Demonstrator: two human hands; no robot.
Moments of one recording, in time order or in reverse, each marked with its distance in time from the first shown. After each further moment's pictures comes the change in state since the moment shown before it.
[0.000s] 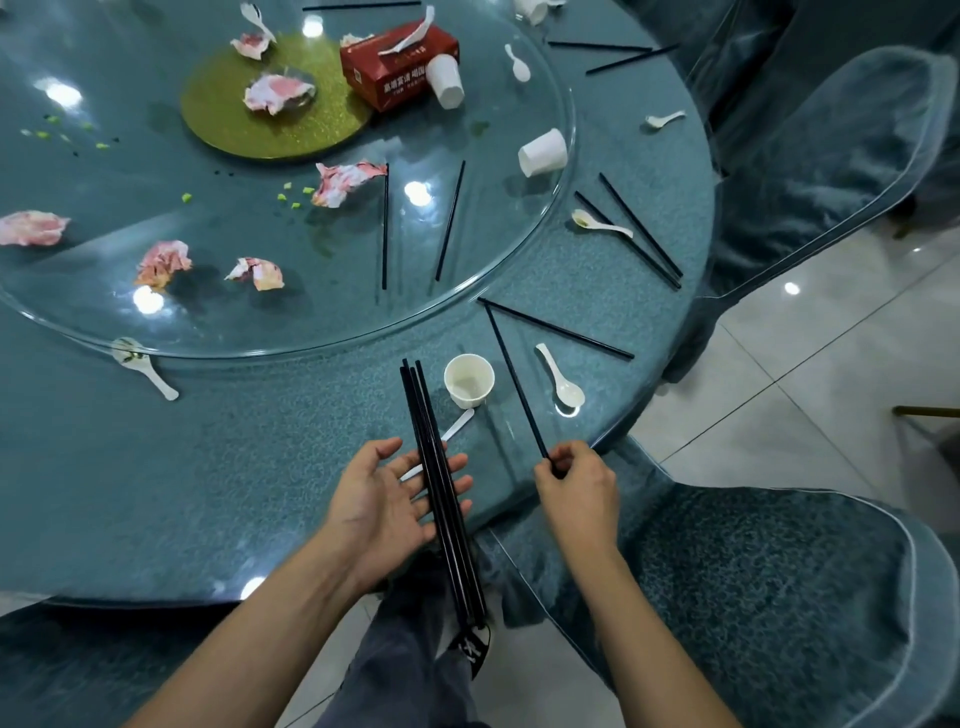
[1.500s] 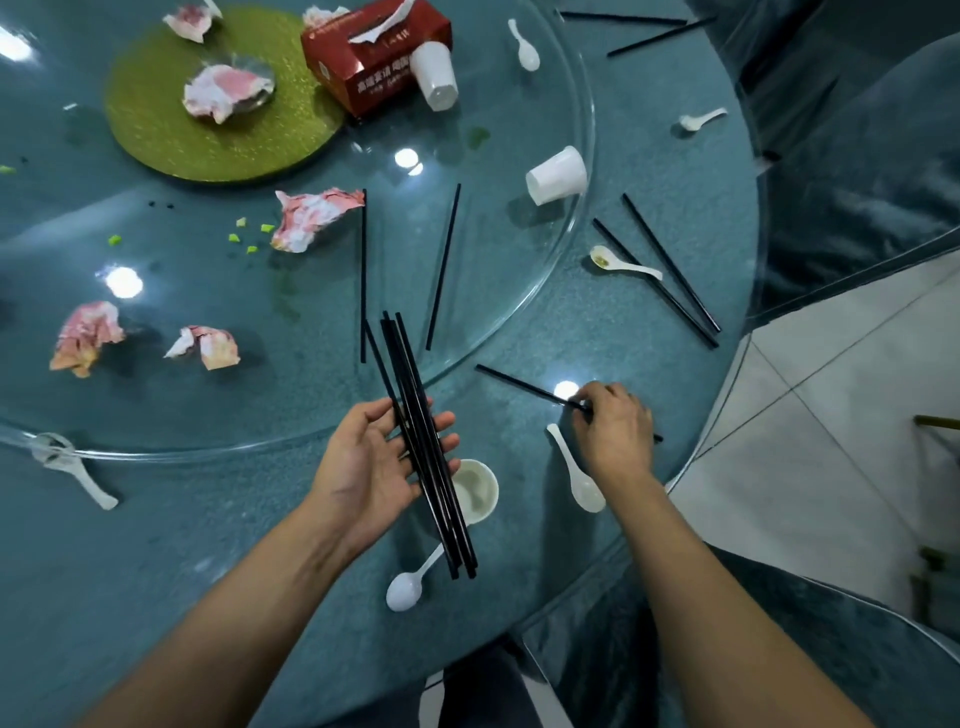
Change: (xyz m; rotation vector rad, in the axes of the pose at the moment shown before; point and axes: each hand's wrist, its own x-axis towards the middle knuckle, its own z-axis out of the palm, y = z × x) left_hand 0.118 0.129 0.068 0.097 -0.001 0.098; right_hand 0.224 -0.044 0.003 -0.445 0.018 -0.200
